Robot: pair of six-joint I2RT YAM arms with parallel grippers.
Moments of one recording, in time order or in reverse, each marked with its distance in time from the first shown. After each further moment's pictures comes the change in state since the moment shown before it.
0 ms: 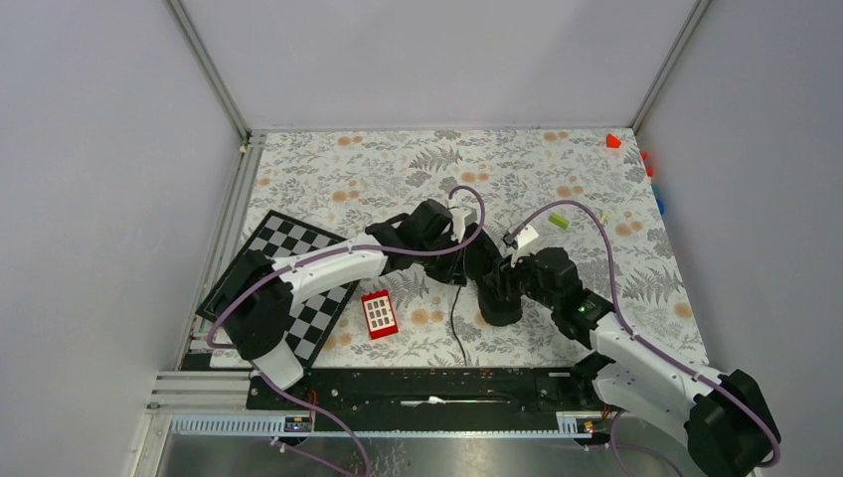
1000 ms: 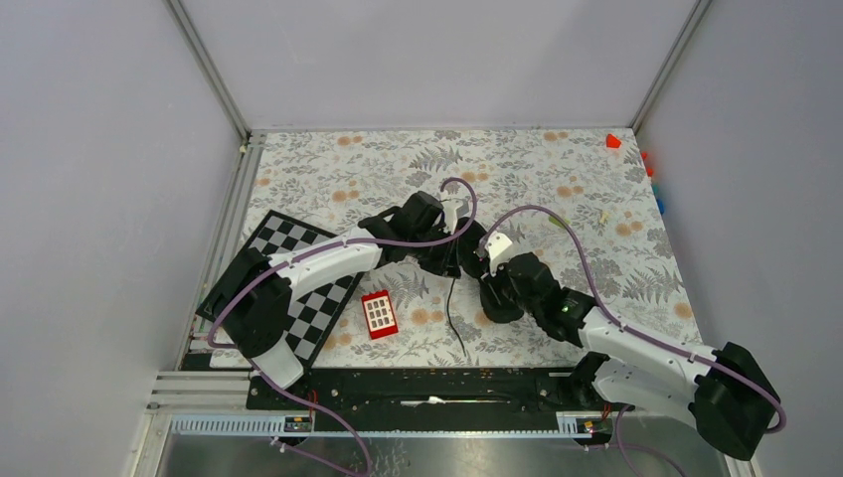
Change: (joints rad) left arm 0.064 0.003 0.002 -0.001 0.035 0.029; right arm 0.218 0.096 0.077 -0.070 0.304 -0.168
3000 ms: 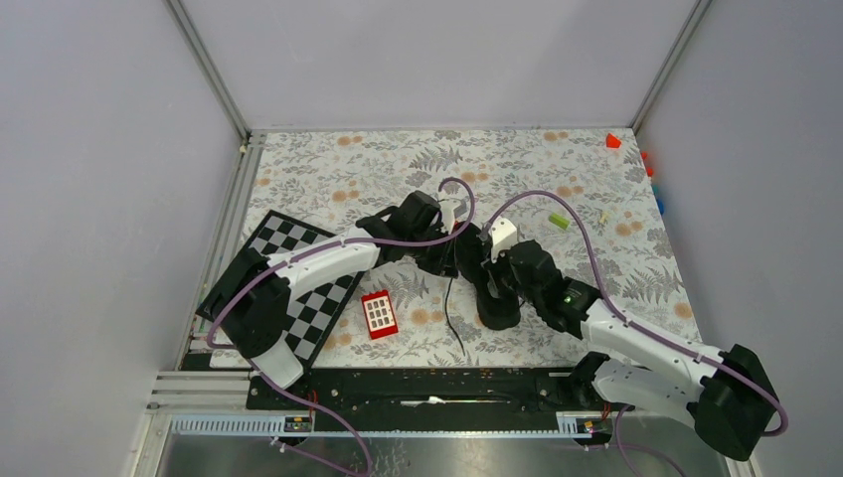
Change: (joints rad) left arm 0.013 -0.004 -0.010 -0.003 0.008 0.019; right arm -0.021 -0.010 0.106 -0.066 -0.002 0.068
